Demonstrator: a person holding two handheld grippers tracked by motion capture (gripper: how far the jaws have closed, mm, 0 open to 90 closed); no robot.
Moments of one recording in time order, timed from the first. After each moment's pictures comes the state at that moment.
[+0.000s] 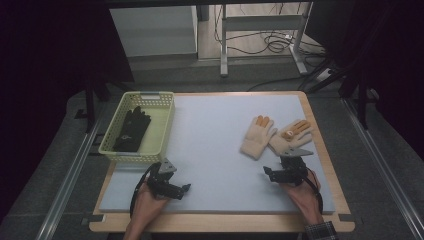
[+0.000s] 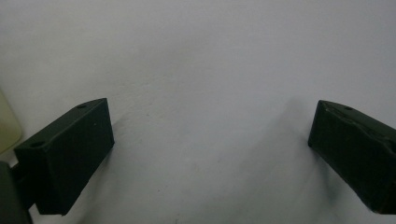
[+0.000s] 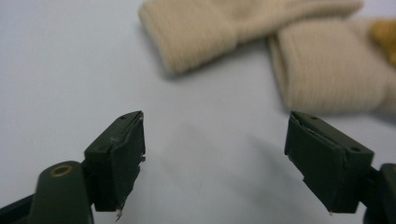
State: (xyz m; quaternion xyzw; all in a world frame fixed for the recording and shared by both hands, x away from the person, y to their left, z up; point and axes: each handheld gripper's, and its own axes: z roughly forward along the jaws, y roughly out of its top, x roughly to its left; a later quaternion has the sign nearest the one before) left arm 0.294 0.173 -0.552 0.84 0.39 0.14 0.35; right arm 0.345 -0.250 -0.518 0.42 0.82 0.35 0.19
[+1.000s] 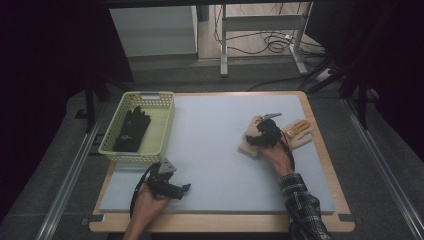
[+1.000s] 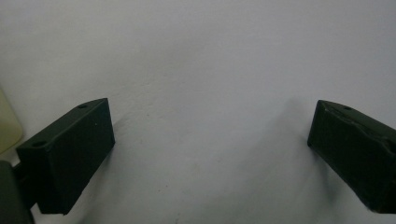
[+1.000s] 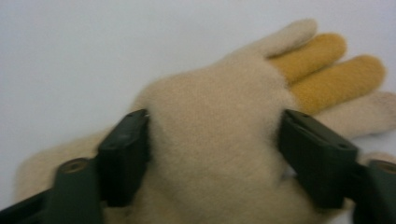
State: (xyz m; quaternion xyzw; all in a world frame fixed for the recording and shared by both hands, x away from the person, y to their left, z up) left arm 0.294 0.173 -0.552 0.84 0.39 0.14 0.35; right arm 0.475 -0.191 -0.522 0.43 0.83 0.31 0.18
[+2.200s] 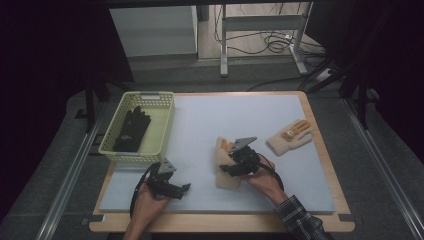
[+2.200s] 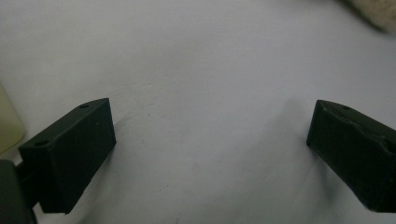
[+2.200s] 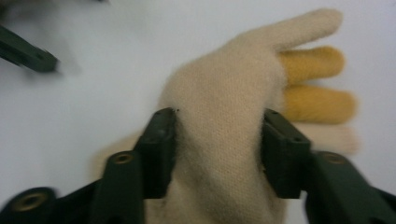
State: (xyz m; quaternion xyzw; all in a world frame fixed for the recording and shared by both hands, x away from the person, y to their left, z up) left arm 0.294 0.174 -0.552 0.84 0.39 0.14 0.35; right arm 0.368 -0.117 -0.507 0.23 0.90 0.35 0.10
